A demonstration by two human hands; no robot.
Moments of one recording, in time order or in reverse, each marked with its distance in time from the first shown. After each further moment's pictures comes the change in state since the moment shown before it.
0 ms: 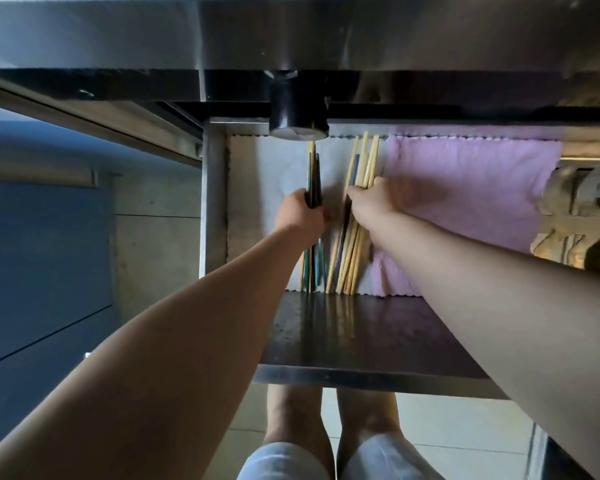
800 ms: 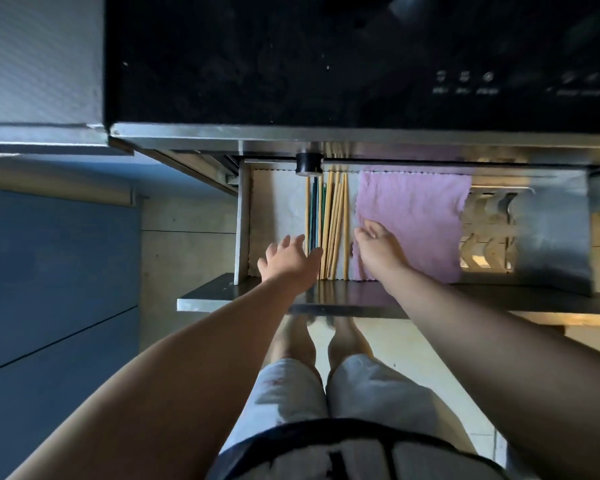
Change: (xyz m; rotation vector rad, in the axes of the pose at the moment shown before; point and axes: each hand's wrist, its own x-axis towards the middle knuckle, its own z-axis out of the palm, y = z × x) left_hand -0.168 0.012 -0.060 0.577 -0.032 0.065; right_hand -0.171 -0.012 -0.106 -0.049 -0.151 -0.058
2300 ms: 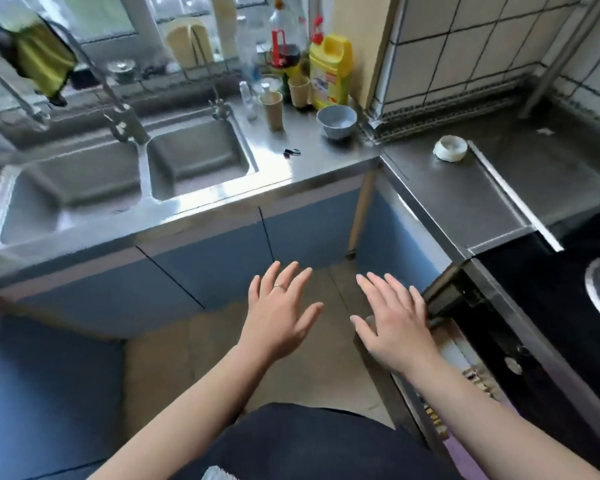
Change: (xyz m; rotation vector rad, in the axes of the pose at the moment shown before) left_hand -0.376 -0.210 -0.016 -0.283 0.993 -0.412; right_hand -0.323 -0.097 0.098 -1.138 -0.242 -1.663
